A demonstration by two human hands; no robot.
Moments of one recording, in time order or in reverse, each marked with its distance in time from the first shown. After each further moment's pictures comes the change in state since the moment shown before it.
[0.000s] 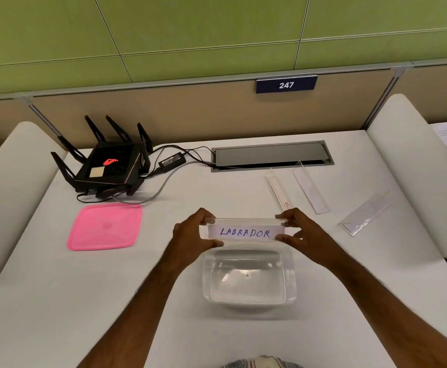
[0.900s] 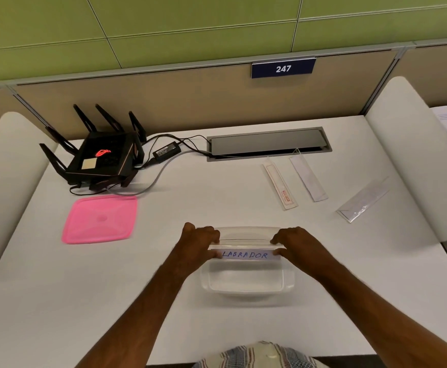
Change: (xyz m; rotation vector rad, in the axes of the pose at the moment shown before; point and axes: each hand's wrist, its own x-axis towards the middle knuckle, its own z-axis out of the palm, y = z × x) left_hand -0.013 -0.028 0.039 0.464 -0.153 0.216; right_hand -0.021 0.020 0.036 -0.716 -0.157 -0.036
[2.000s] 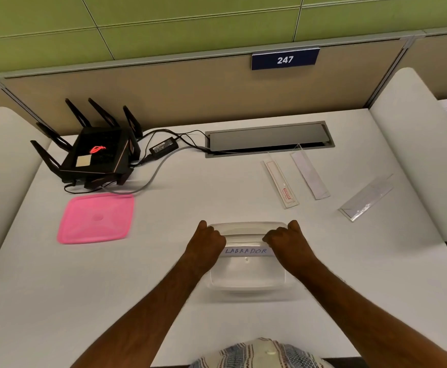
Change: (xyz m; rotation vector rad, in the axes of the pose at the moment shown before) left_hand 0.033 0.018 0.016 0.573 -0.181 0.192; right_hand 0.024 -0.008 0.030 -0.332 0.094 -0.101
